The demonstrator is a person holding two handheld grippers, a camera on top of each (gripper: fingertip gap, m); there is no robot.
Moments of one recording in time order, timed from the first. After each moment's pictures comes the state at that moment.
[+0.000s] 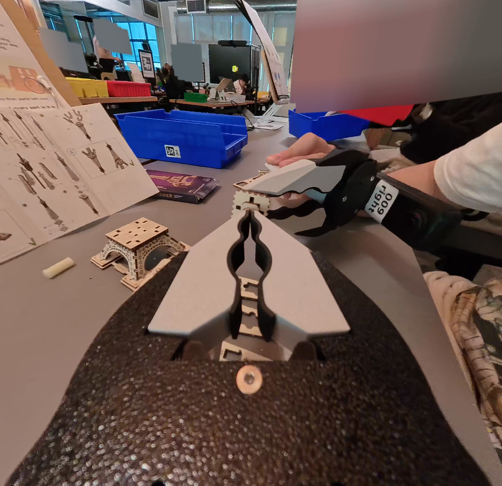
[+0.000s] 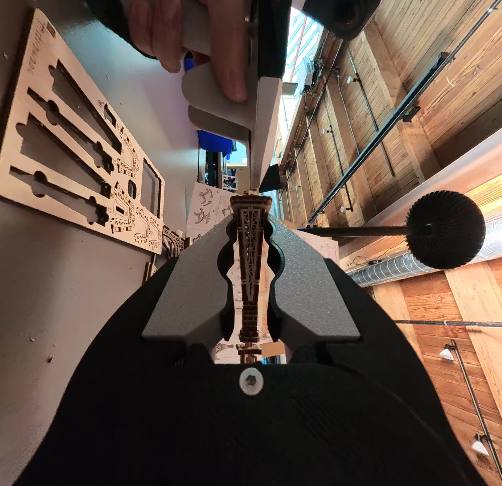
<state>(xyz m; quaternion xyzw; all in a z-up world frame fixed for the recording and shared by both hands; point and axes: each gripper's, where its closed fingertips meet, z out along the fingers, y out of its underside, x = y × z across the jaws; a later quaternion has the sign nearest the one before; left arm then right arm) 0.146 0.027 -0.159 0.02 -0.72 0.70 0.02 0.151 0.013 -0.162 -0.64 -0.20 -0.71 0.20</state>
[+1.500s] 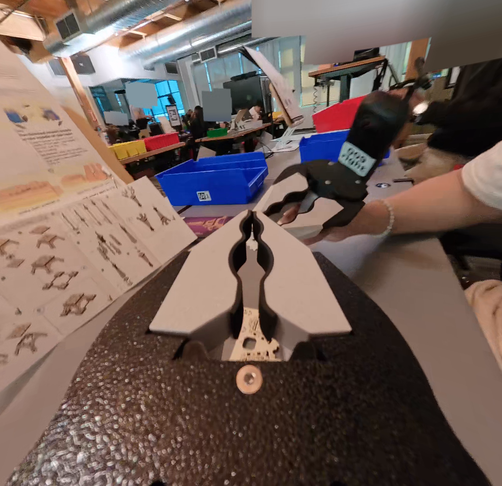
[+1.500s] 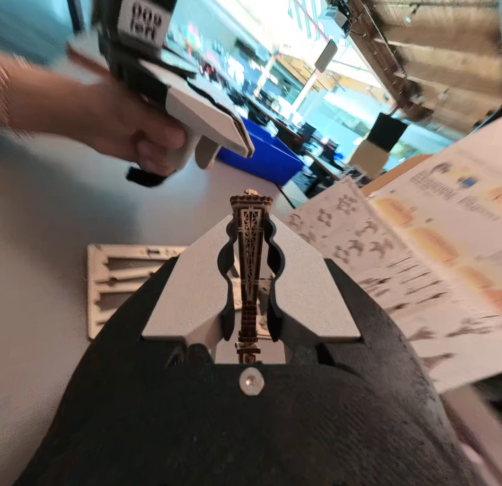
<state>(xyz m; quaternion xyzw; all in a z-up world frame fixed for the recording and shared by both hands) 0.158 0.033 -0.104 -0.03 -0.69 0.72 -0.07 0.166 0.021 -0.138 -0.71 0.08 -0.43 0.55</state>
